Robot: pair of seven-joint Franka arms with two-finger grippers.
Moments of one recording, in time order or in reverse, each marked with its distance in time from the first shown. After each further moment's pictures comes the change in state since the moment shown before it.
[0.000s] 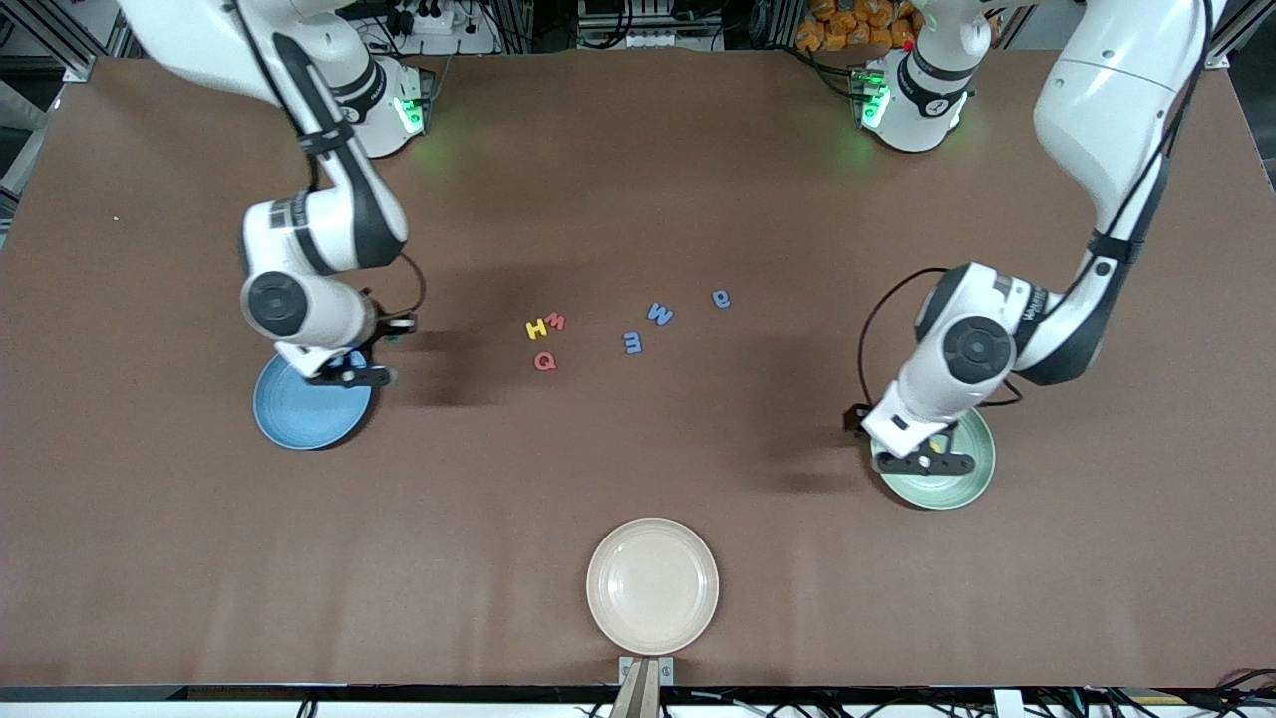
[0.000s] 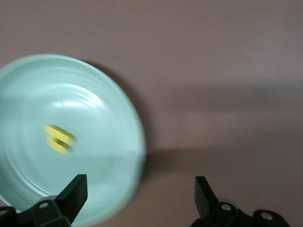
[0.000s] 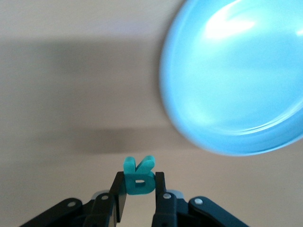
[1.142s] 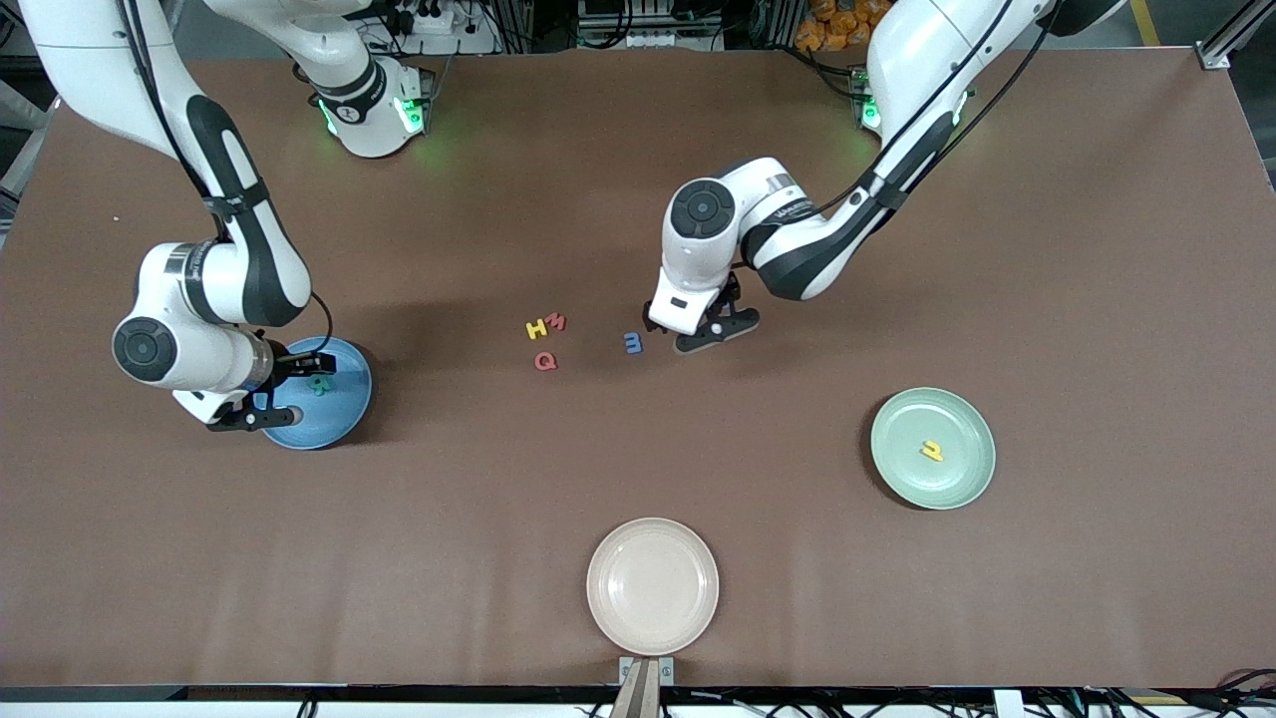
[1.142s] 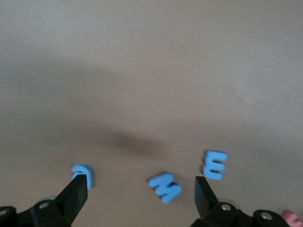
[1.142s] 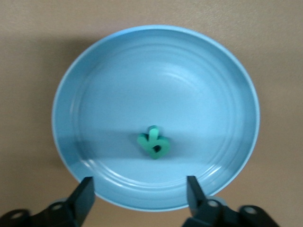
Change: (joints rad) left arm -0.315 0.044 -0.181 0.011 -0.002 -0.042 -0.838; right arm -0.167 0.113 0.018 0.113 -0.019 0.036 -0.172
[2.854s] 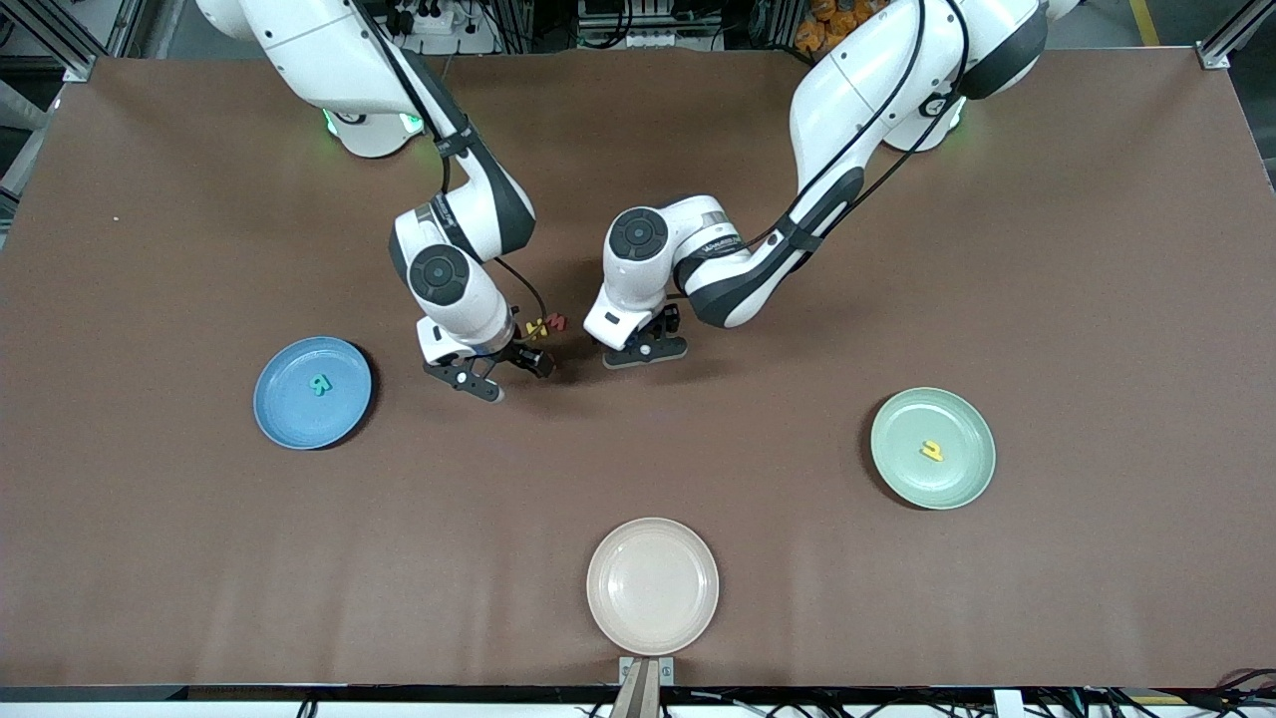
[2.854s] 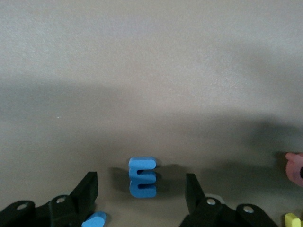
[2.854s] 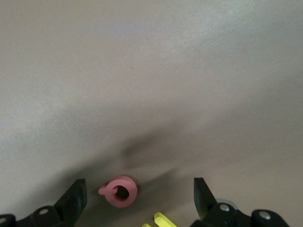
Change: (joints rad) left arm -0.221 0.243 0.135 0.235 0.059 0.100 0.097; right arm 0.511 0.098 0.046 0.037 0.132 0.307 0.938
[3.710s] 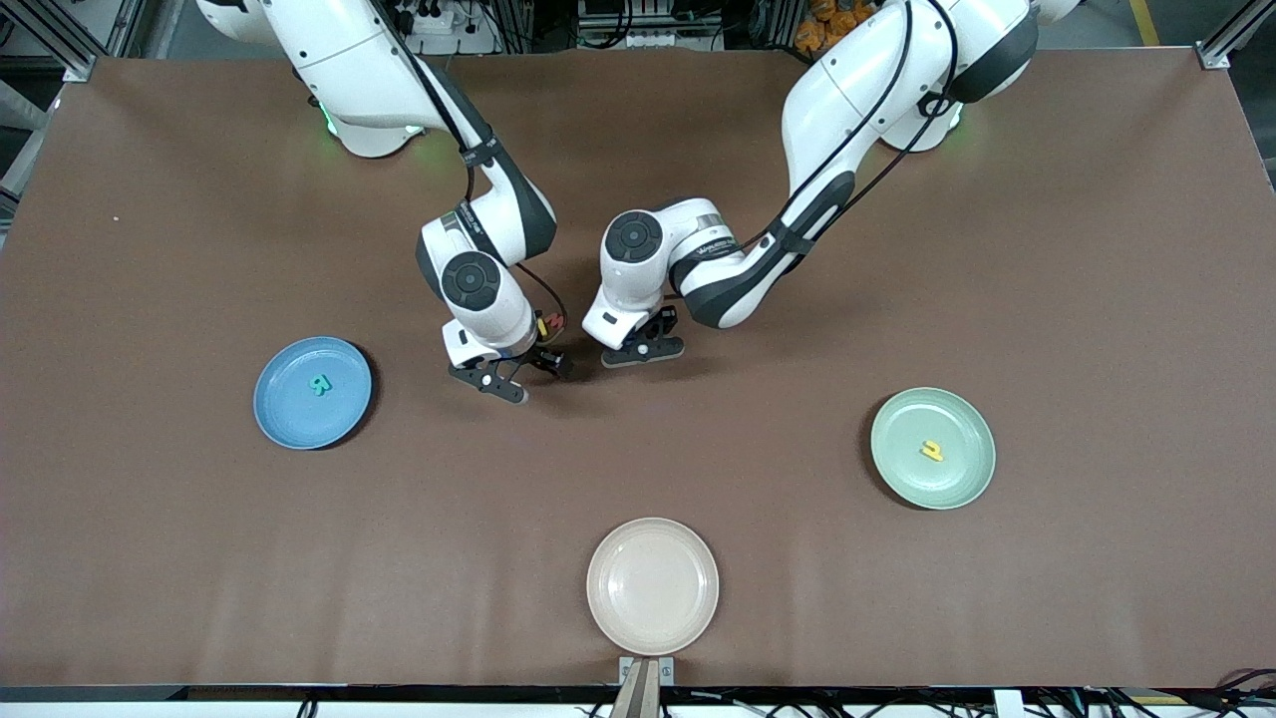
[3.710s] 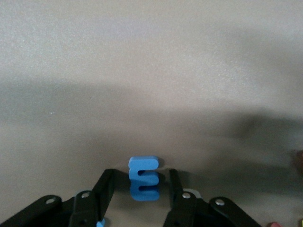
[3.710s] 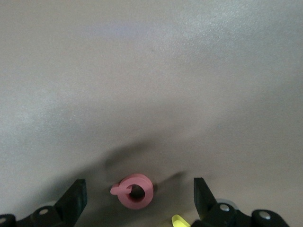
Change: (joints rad) left arm -0.024 0.015 0.023 0.006 0.000 0.001 0.000; right arm 0.034 0.050 -0.005 0.039 0.000 0.007 0.021
